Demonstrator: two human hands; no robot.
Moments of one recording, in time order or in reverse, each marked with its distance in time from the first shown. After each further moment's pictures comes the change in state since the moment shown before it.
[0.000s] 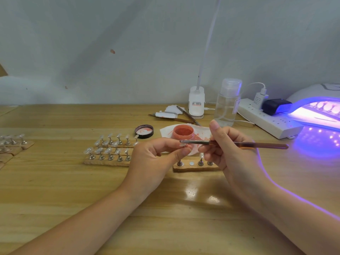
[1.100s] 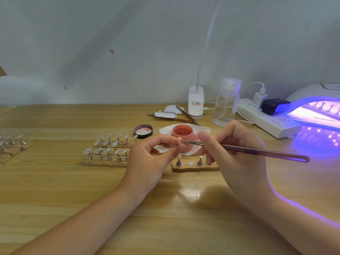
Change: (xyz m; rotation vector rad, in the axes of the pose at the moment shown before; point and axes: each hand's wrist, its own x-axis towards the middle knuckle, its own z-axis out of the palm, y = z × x) left_hand 0.001 -0.002 -0.004 0.102 0.055 0.022; right_hand -0.010 0.001 0.004 -0.279 0.021 -0.440
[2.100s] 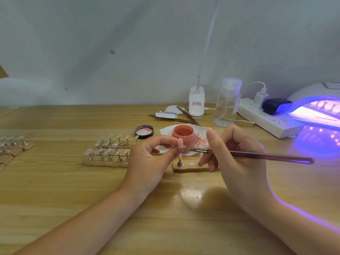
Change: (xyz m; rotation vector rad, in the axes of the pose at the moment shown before) left_hand 0.000 -0.002 0.000 0.059 0.021 0.000; right_hand -0.006 0.004 0.001 0.004 0.032 0.030
